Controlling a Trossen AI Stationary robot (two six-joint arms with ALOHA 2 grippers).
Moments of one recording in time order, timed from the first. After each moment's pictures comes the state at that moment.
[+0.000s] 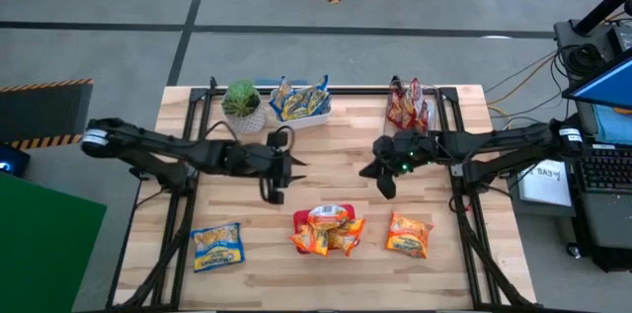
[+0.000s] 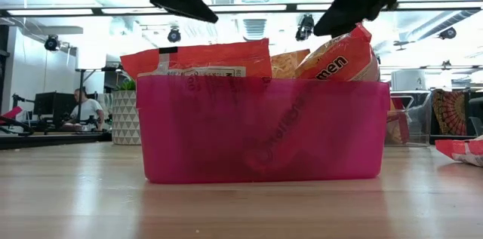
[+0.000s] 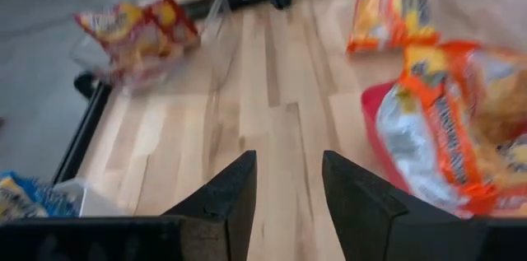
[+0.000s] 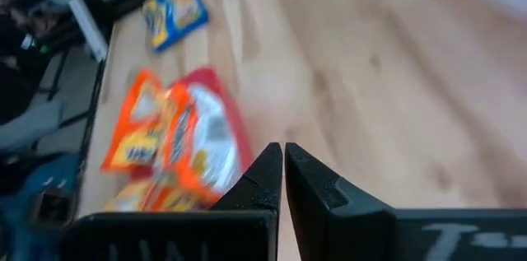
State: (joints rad) left arm -0.11 1.29 0.91 -0.16 -0.22 0.18; right arm -0.01 1.13 0.77 -0.22 -0.14 0.41
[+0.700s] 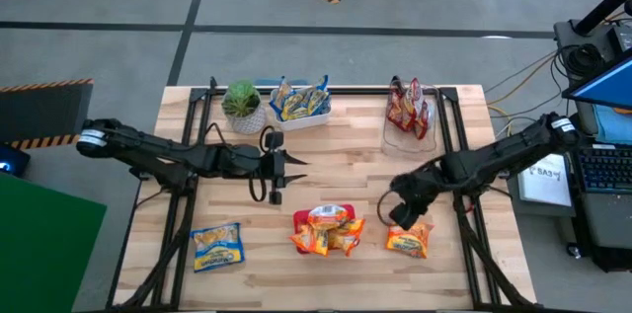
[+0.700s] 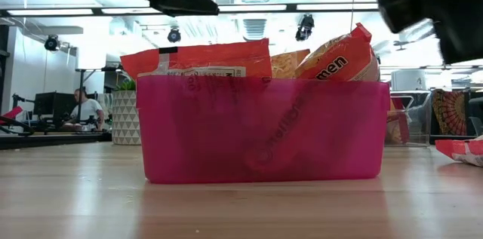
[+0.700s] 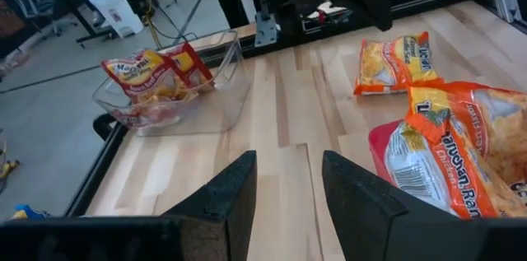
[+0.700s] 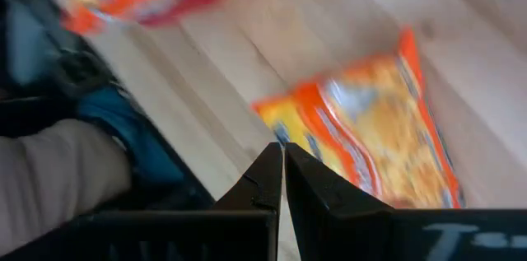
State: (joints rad) left arm -0.12 1.23 0.75 0.13 -0.23 0.22; right arm 0.29 1.16 0.78 -0.68 -0.35 1.18
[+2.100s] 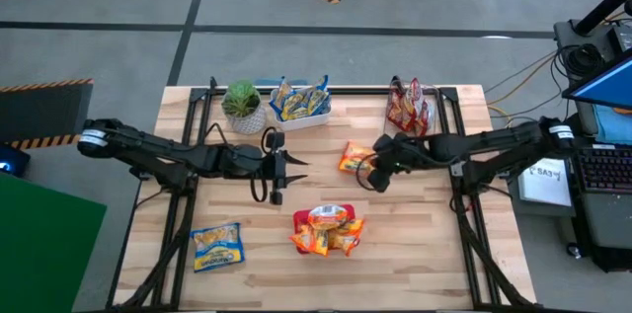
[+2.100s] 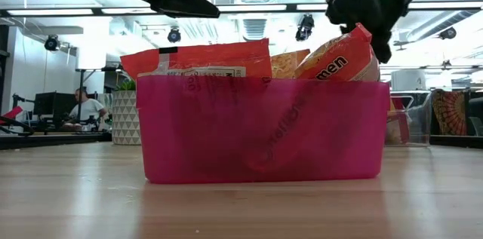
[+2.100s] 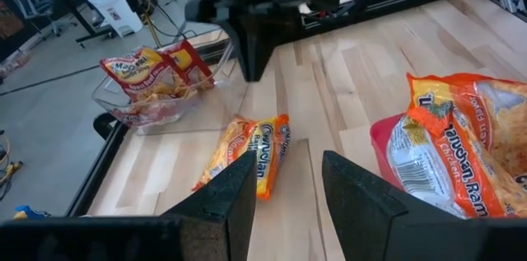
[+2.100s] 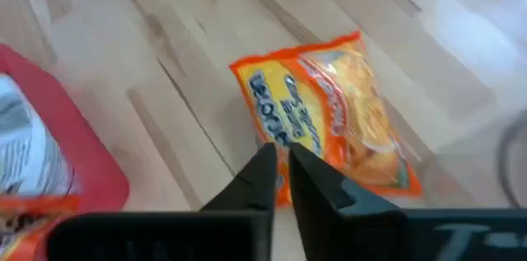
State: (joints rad) left arm -0.12 1.24 0.75 0.13 -0.23 0.23; right arm 0.02 1.23 0.83 -0.53 0.23 0.58
